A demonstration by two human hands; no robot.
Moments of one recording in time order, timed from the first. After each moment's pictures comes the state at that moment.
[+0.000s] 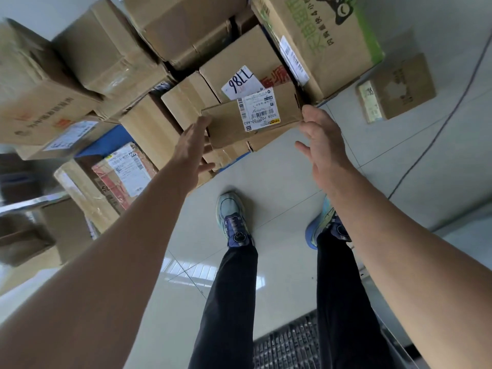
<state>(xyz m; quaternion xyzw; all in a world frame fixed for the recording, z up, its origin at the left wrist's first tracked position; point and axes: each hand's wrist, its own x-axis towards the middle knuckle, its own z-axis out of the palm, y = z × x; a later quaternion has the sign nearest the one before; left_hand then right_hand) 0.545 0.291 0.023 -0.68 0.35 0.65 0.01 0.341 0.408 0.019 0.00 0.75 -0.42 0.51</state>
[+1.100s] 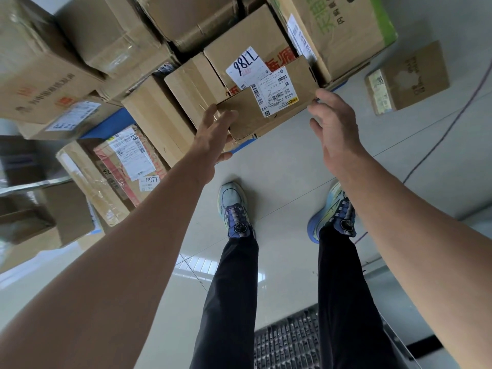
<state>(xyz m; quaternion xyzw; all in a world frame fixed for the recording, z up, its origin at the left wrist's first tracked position) 0.531 0.322 0.020 -0.66 0.37 0.65 -0.01 0.329 0.420 0.009 -0.06 0.76 -0.42 0.50</state>
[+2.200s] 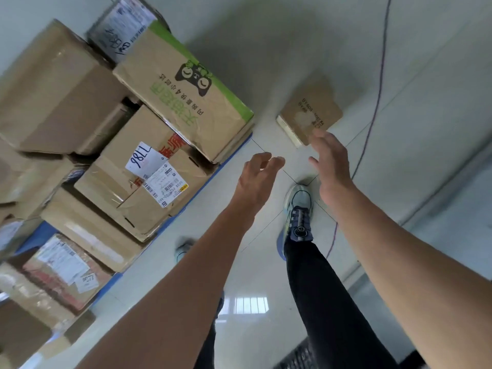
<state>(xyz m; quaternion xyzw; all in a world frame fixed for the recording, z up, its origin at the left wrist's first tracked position) 0.261 0.409 0.042 -0.50 0.52 0.68 0.11 0.128 0.497 0.001 0.07 0.79 -0.46 0.39</state>
